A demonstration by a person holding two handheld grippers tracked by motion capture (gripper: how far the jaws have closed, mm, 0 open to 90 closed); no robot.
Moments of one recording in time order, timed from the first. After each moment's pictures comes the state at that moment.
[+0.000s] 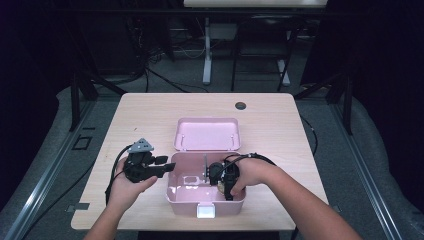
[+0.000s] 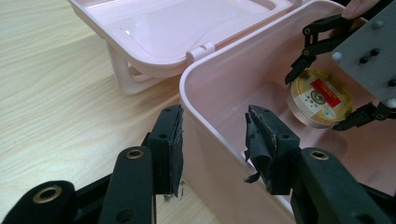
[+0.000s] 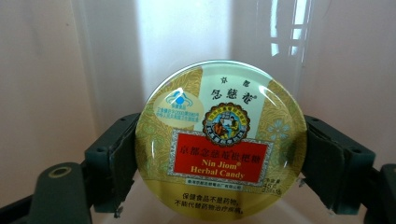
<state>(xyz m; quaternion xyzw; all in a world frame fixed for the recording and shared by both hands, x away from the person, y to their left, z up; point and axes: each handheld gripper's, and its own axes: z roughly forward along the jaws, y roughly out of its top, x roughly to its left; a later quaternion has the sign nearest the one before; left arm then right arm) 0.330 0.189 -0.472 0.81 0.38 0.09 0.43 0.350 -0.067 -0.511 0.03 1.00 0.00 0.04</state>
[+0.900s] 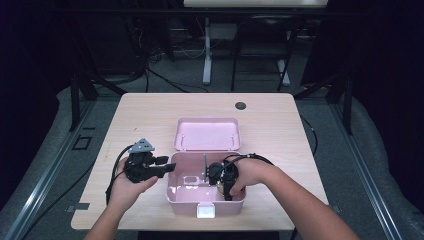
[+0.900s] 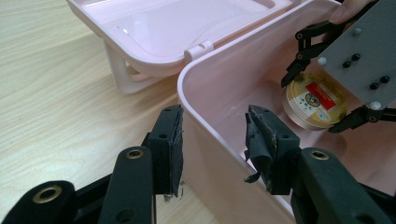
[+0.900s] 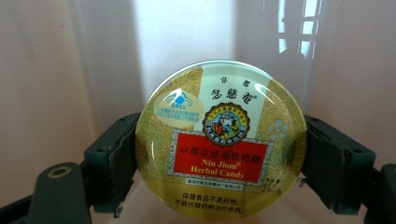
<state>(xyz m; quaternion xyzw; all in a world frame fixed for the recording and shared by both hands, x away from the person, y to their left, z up) 0.330 0.188 -0.473 0.82 0.38 0.09 0.43 0.353 -0.066 -0.518 0.04 1.00 0.00 0.03</state>
